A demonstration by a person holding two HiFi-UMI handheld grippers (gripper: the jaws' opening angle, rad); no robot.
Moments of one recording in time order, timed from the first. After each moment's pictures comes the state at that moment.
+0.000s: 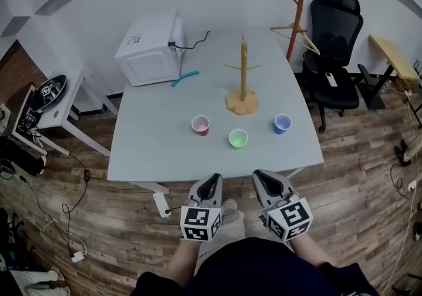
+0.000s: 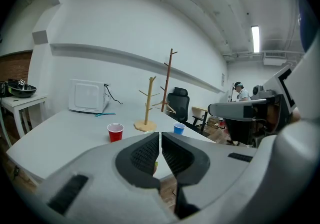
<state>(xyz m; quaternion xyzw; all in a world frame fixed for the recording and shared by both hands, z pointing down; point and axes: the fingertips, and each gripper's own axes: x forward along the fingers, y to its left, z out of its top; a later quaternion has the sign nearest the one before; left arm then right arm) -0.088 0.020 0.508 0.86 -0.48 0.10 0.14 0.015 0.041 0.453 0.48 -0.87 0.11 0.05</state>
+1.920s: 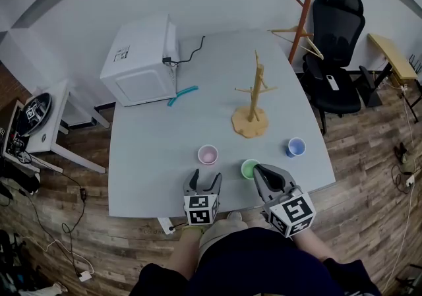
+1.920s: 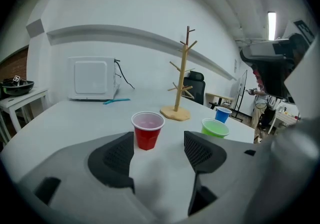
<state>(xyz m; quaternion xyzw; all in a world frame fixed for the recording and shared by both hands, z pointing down) -0.150 -0.152 0.612 0.83 -0.49 0.17 0.17 -0.017 -0.103 0.446 0.51 -0.85 0.10 0.06</state>
